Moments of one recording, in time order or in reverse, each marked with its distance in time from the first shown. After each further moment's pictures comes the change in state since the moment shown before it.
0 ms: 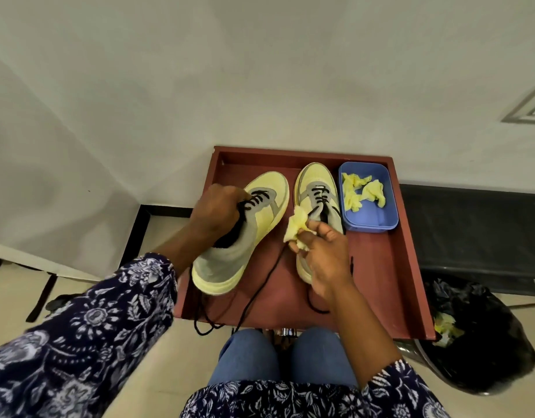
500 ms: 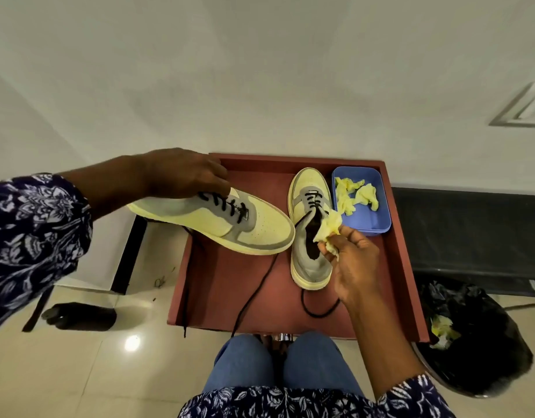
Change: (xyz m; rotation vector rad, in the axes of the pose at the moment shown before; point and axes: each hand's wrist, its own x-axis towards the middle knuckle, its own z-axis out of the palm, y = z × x) left_hand 0.032 -0.011 -0.105 0.511 -0.242 1.002; right_hand 0.010 -0.014 -0.041 0.115 0.193 -0.050
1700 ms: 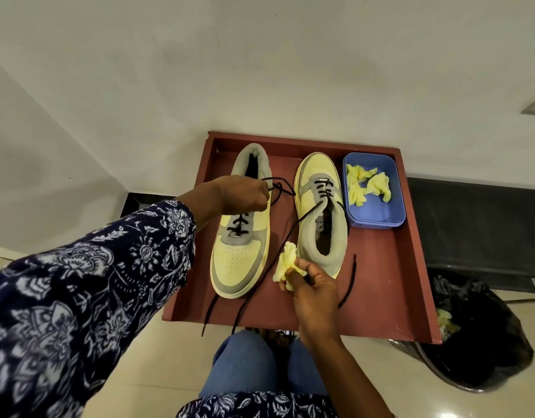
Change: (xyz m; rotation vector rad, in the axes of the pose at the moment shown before) left_hand 0.070 0.016 0.107 -0.112 -0.186 0.027; right_hand -0.042 0.076 0.016 -0.324 -0.090 0.023
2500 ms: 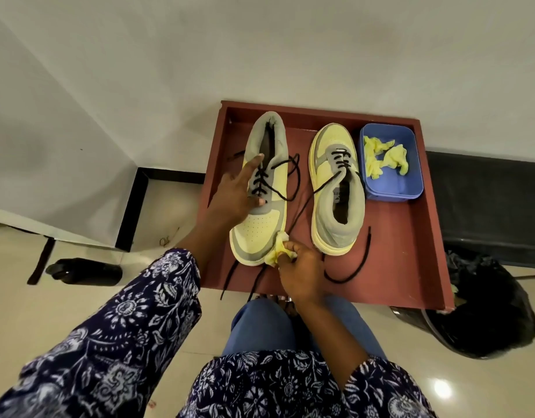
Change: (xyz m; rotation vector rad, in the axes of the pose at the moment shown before) left_hand -0.034 0.066 0.050 -0.970 0.378 -1.114; right_hand 0.006 0.044 0.028 -0.605 -0.036 -0.131
